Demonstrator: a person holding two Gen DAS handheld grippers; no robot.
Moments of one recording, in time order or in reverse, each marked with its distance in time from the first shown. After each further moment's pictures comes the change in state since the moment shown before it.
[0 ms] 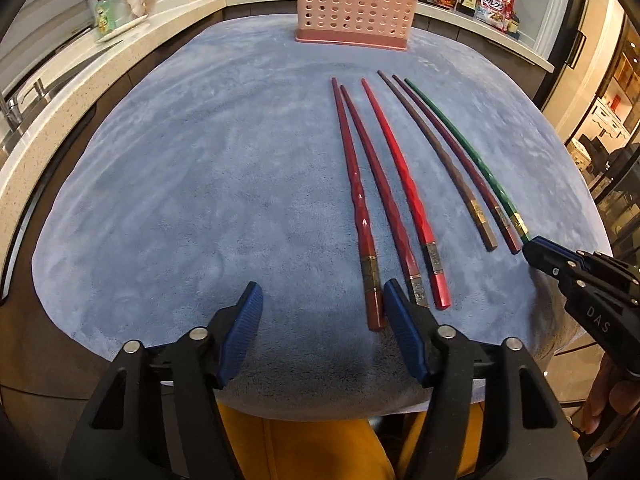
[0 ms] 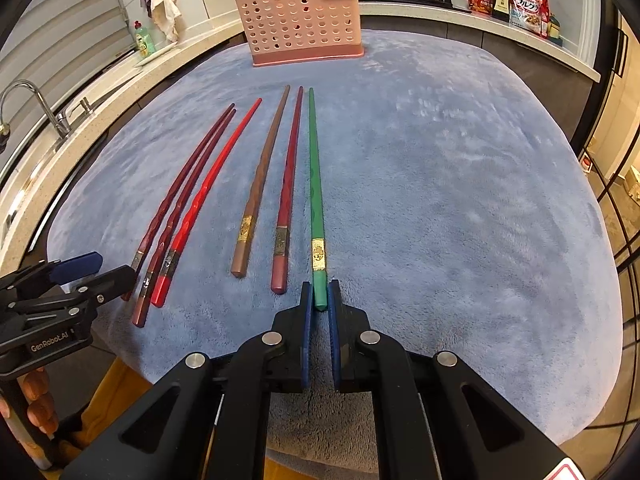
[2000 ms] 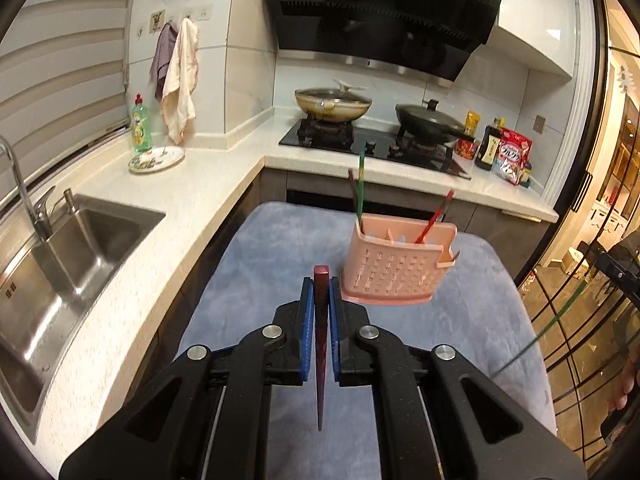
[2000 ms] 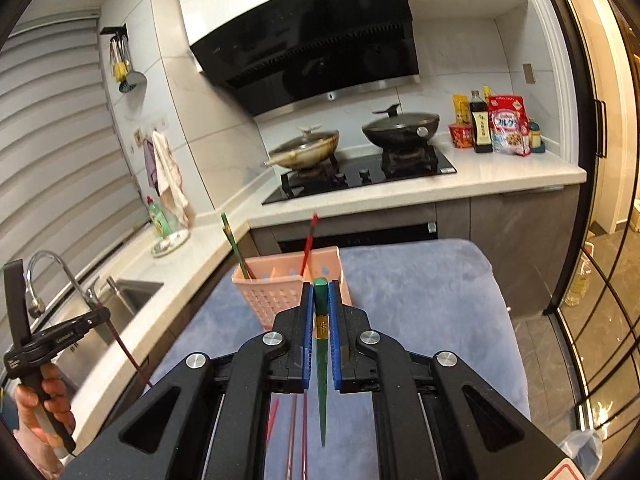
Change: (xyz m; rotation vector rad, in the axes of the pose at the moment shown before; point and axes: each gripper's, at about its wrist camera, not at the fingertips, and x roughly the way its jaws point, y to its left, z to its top) left arm -0.136 0.081 0.239 -0.109 -0.420 0.000; right arm -0.152 -0.049 0.239 0.105 -0.524 0.093
